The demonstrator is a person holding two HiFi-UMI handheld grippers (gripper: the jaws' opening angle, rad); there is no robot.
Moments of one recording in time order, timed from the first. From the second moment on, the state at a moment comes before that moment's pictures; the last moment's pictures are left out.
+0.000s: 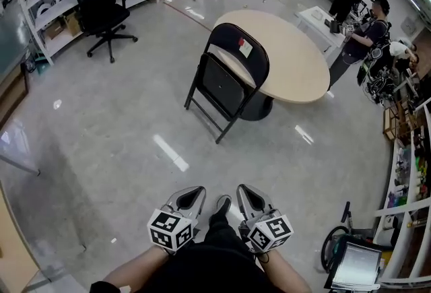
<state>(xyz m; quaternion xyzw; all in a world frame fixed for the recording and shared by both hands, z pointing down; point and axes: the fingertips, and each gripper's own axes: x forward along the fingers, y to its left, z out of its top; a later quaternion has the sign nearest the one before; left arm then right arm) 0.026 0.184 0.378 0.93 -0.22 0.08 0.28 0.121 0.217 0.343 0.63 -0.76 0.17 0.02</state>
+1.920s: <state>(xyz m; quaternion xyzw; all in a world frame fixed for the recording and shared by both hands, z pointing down) 0.279 -0.265 0.493 0.89 -0.26 0.16 0.33 0.492 -0.233 0.351 0.67 -0.72 0.11 0.14</state>
